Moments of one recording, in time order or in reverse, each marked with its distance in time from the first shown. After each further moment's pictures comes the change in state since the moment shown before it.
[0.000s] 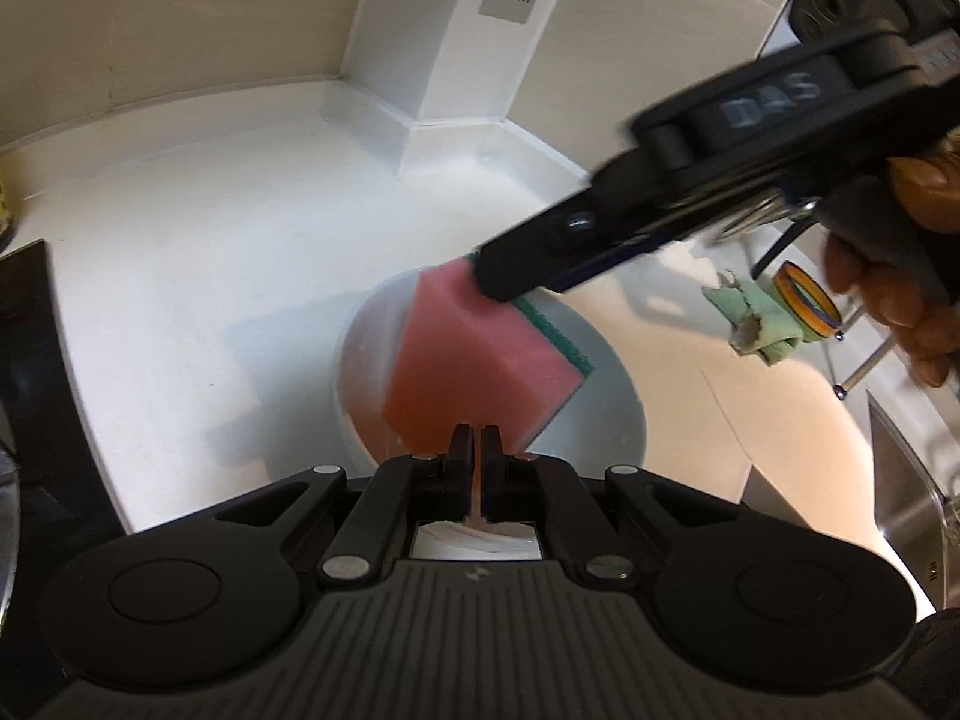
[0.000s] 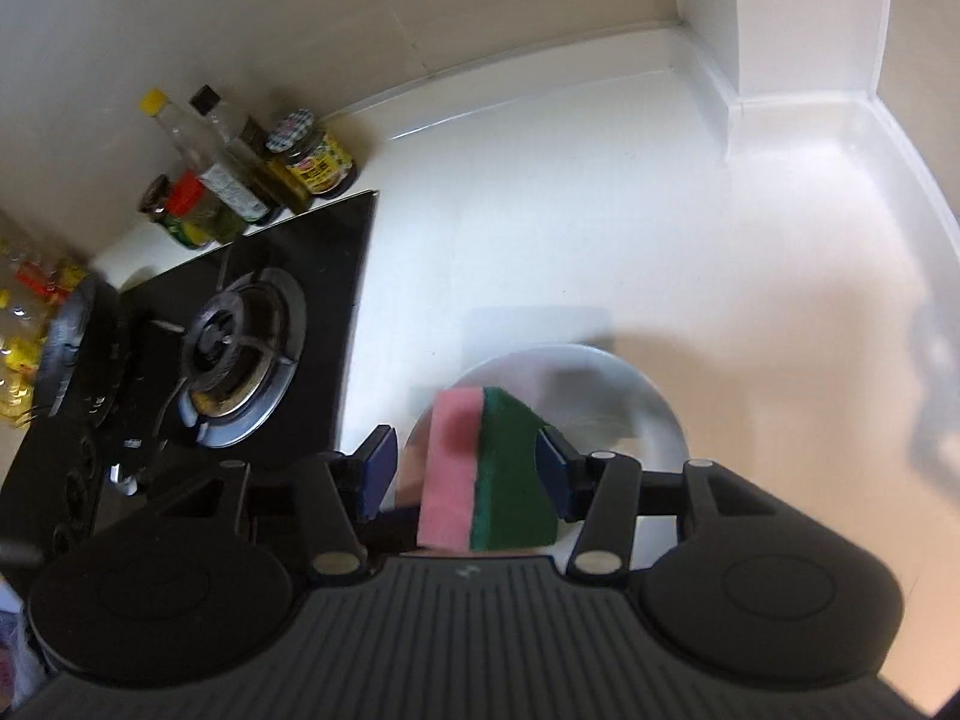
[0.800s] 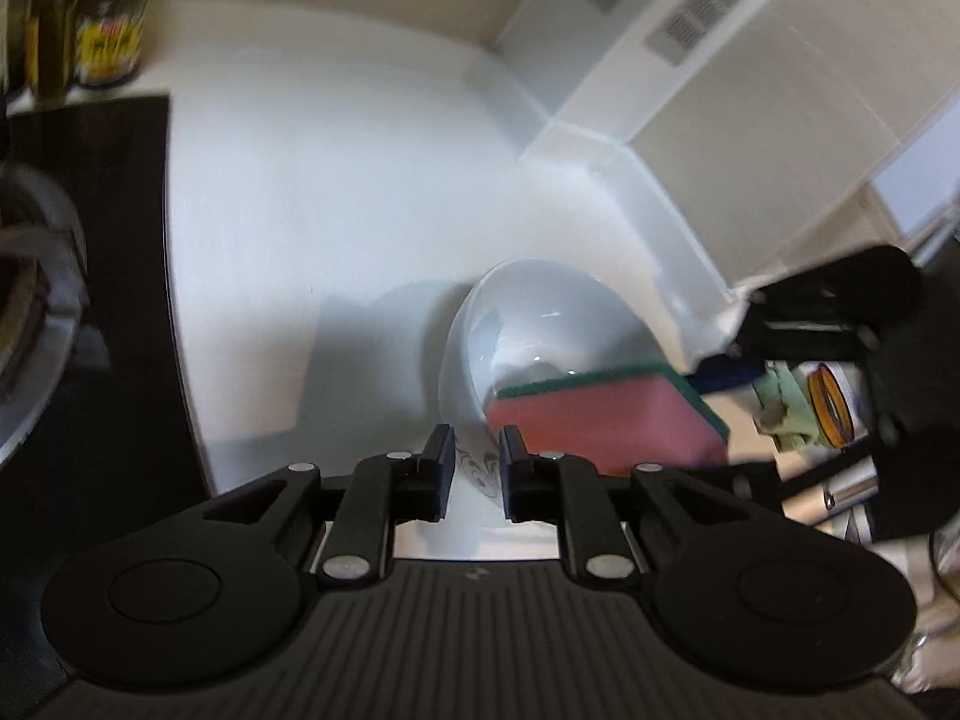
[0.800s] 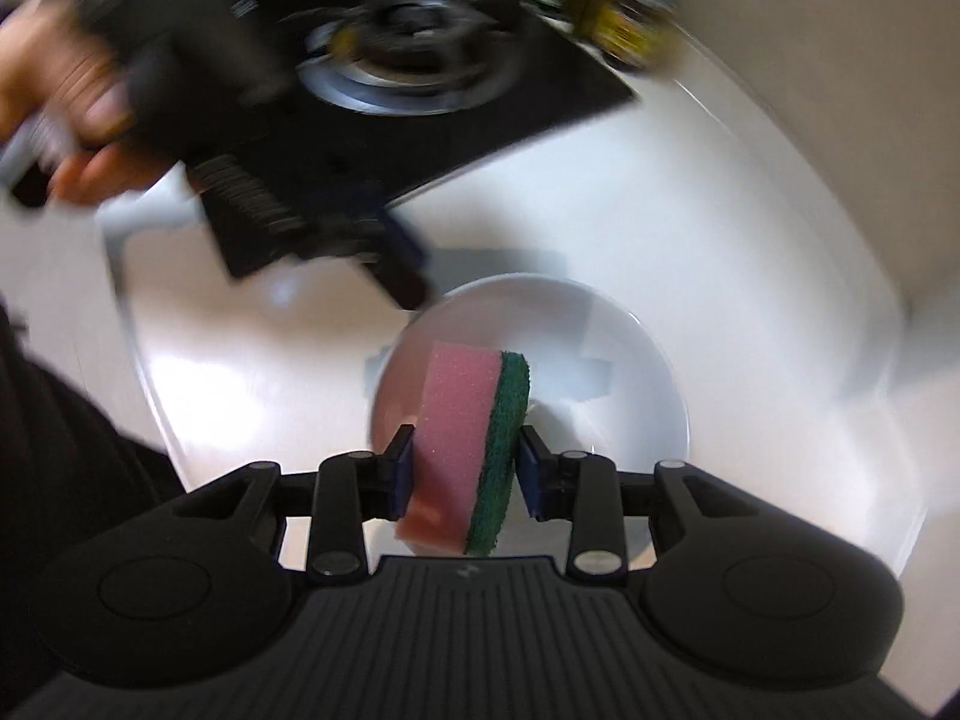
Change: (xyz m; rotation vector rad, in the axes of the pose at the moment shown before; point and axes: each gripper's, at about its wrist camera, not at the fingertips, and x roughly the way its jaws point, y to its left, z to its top) left arm -0.011 0.033 -0.006 -0.396 0.050 0.085; right arm 0.015 0.047 -0.047 -1.094 0.197 -0.038
